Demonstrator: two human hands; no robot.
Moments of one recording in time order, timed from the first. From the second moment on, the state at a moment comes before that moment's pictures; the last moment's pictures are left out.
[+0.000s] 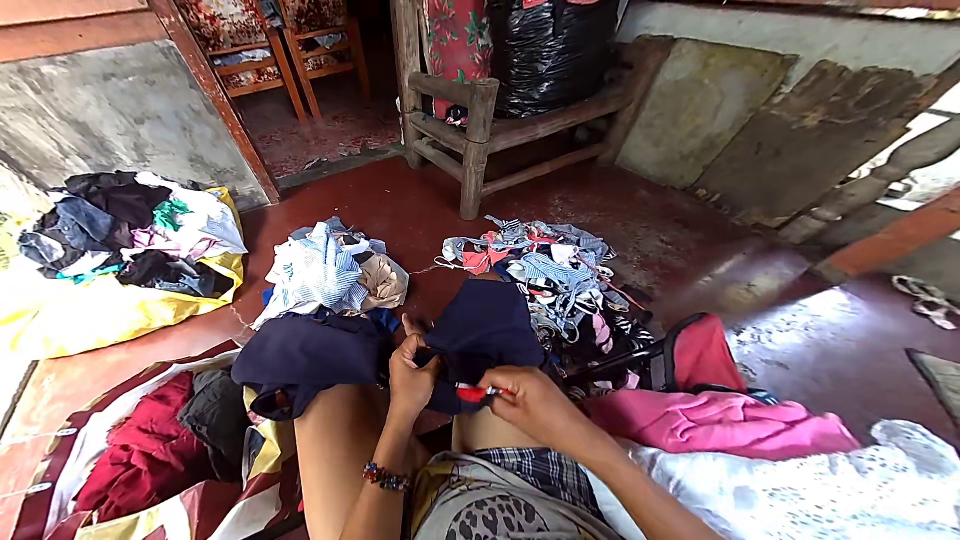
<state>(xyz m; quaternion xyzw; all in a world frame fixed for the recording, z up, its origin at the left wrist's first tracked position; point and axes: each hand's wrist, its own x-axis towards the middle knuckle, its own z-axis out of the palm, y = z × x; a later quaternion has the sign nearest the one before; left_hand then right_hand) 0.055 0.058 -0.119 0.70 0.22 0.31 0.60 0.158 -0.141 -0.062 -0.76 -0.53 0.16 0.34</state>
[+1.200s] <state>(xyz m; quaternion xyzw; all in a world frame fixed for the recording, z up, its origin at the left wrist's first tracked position) 0.052 0.032 -0.117 0.66 0.23 0.28 0.65 0.142 -0.141 -0.050 -0.80 -0.51 0.21 0.26</state>
